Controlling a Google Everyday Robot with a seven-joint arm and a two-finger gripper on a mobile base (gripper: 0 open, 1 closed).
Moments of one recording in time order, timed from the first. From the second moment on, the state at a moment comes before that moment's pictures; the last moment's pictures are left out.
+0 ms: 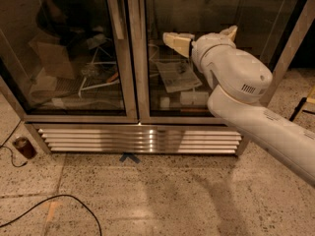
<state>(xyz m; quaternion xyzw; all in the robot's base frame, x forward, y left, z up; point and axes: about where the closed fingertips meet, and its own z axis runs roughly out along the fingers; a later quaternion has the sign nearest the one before) 0.689 -0.134 0.966 -0.04 0.70 0.03 0.71</state>
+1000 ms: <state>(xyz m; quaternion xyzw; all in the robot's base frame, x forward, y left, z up) 0.756 -0.133 0.959 -0.03 0.68 0.02 0.73</state>
